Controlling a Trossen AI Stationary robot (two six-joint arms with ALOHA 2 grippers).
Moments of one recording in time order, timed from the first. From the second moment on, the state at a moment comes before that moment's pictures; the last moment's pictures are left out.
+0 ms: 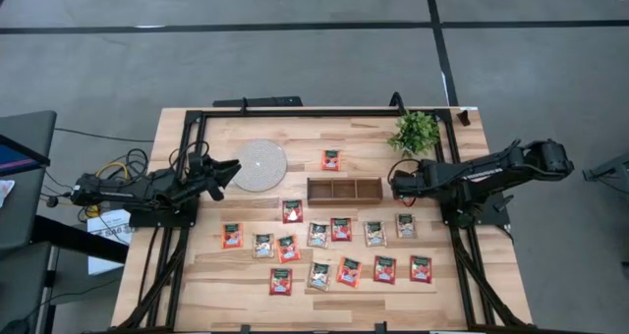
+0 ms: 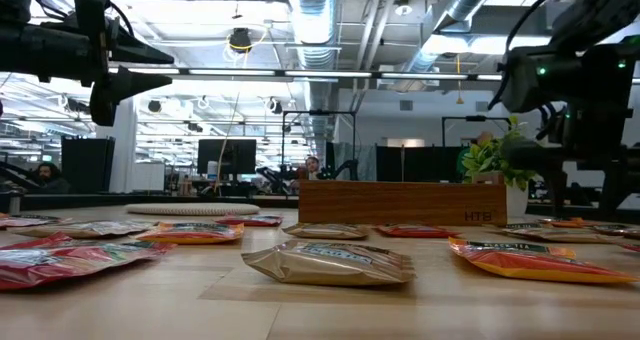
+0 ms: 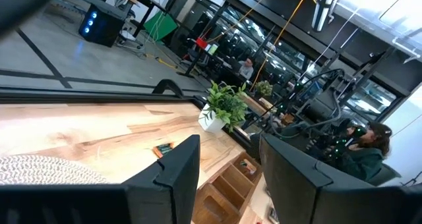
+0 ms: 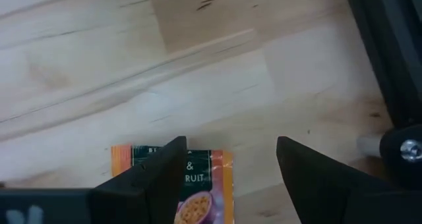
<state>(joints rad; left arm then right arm) -0.08 0.02 0.00 0.13 -0.57 -0.58 -0.04 1.23 0.46 -0.86 0.35 1.79</state>
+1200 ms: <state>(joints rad) -0.08 0.02 0.00 0.13 -0.57 -0.58 0.00 1.25 0.46 -0.81 0.32 1.70</state>
